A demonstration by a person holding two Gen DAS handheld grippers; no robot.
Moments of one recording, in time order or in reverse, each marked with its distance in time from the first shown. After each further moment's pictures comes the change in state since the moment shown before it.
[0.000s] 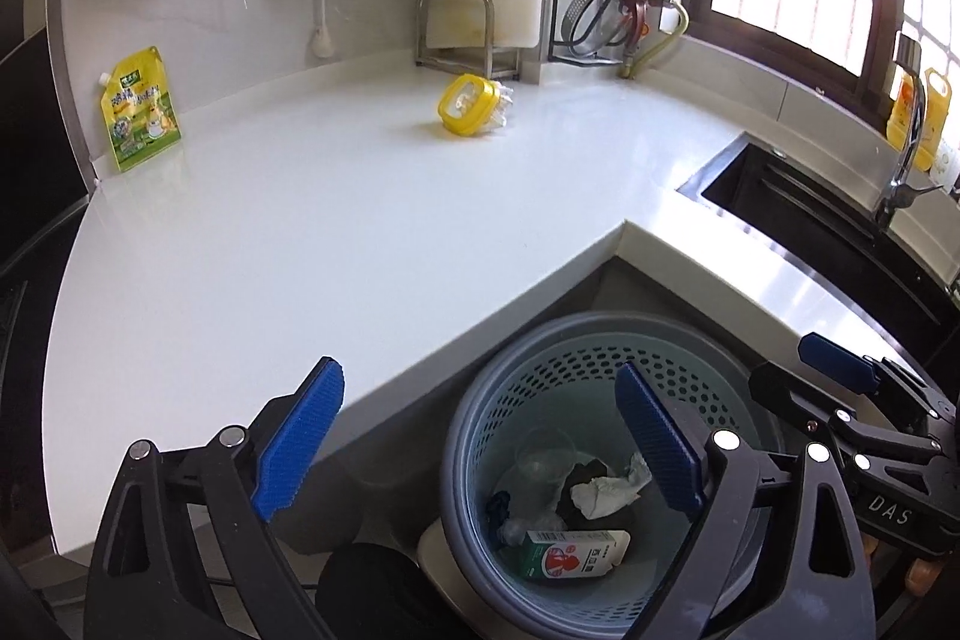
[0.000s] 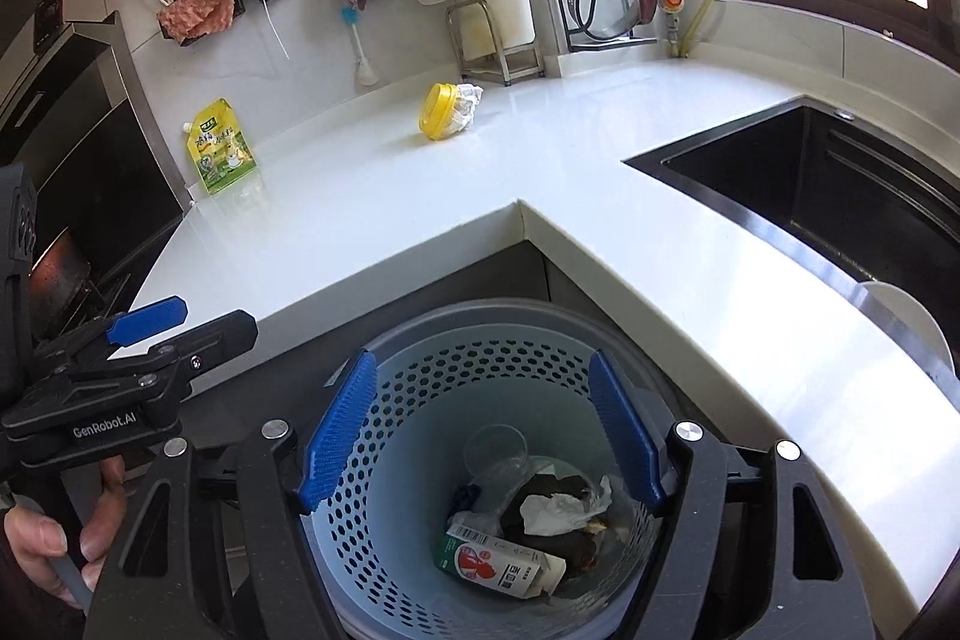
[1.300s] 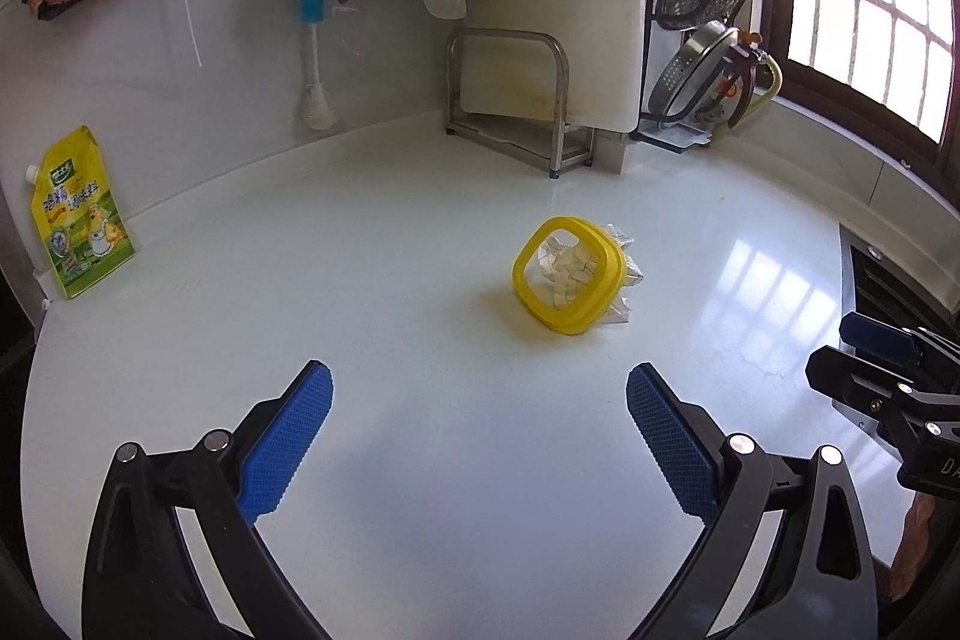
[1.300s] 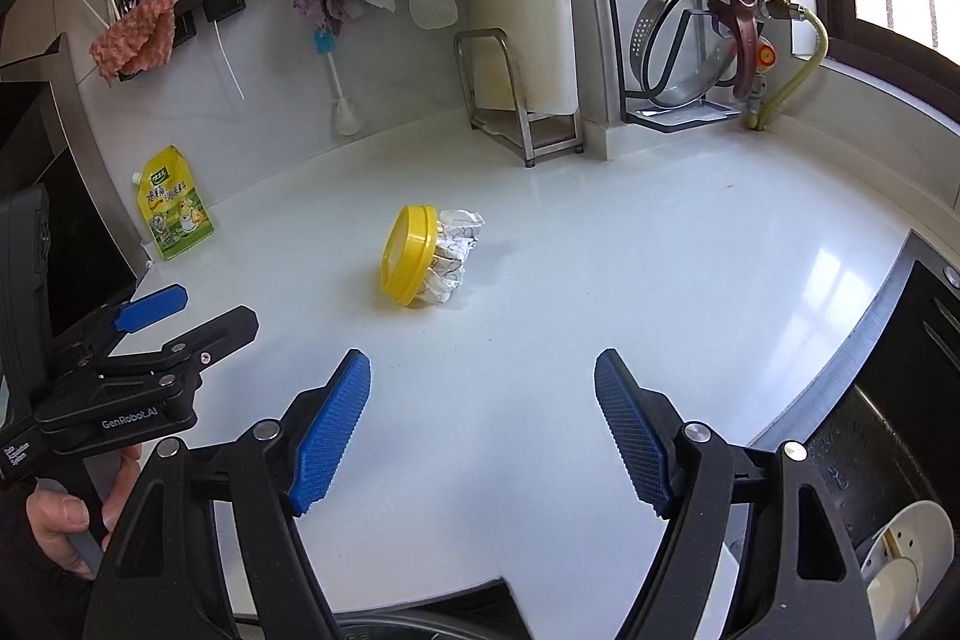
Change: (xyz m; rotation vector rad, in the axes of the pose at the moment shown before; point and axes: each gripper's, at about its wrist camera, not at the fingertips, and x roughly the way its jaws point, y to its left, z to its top) left arm 0.157 0.055 0.162 0.020 -0.053 0.023; right arm 0.158 -0.026 0.182 -0.065 0.027 0.032
